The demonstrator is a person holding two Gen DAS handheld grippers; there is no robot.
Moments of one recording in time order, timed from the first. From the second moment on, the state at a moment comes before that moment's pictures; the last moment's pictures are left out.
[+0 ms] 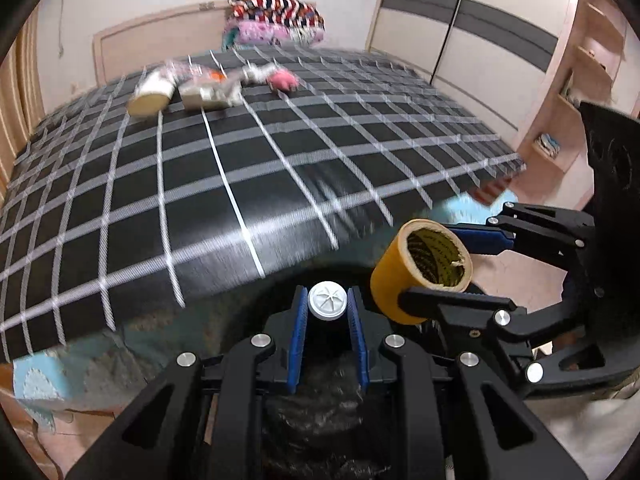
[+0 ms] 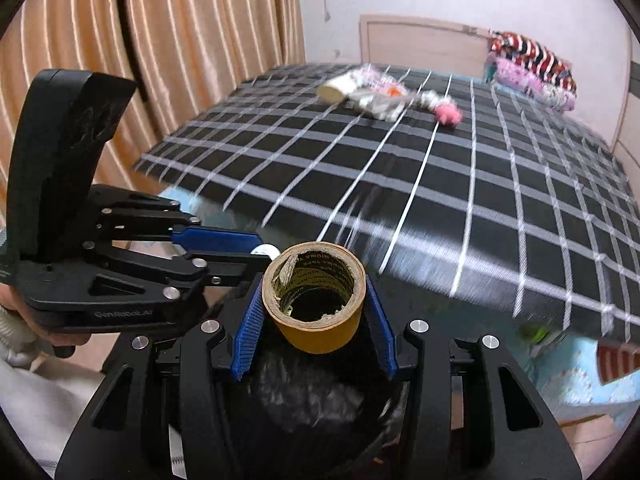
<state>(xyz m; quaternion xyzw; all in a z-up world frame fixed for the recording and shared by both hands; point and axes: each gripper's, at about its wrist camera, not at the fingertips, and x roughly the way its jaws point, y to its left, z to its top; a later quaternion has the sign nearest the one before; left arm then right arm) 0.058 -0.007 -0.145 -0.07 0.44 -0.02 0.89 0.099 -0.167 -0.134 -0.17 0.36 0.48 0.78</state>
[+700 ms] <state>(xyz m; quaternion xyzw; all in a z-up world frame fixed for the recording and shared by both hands) 0.056 -0.007 -0.242 -0.12 0.55 -0.03 0.83 0.102 -0.159 -0.229 -0.21 0.48 0.44 0.73</state>
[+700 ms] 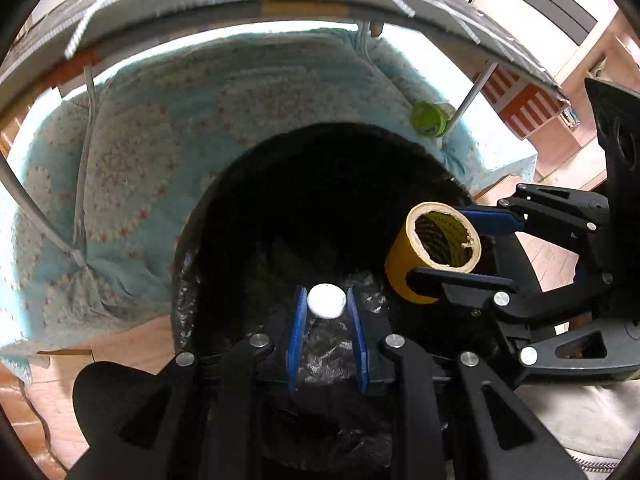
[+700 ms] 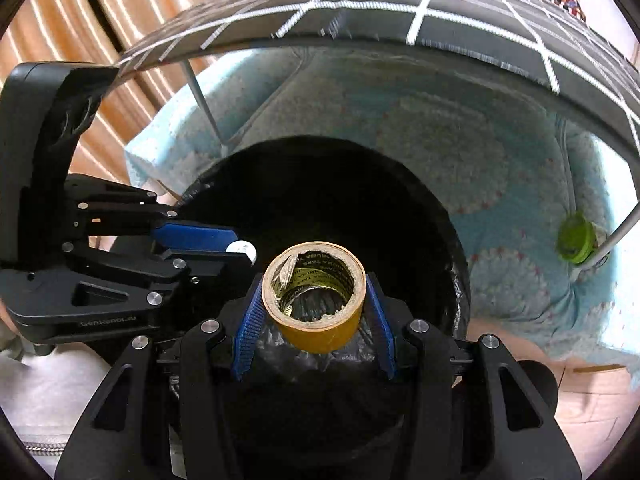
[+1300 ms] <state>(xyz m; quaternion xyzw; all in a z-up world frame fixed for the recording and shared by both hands) 0.056 -0.007 -0.234 -0.11 0.55 -0.03 0.83 0.109 -0.159 -0.223 -0.20 0.48 0.44 0.73</state>
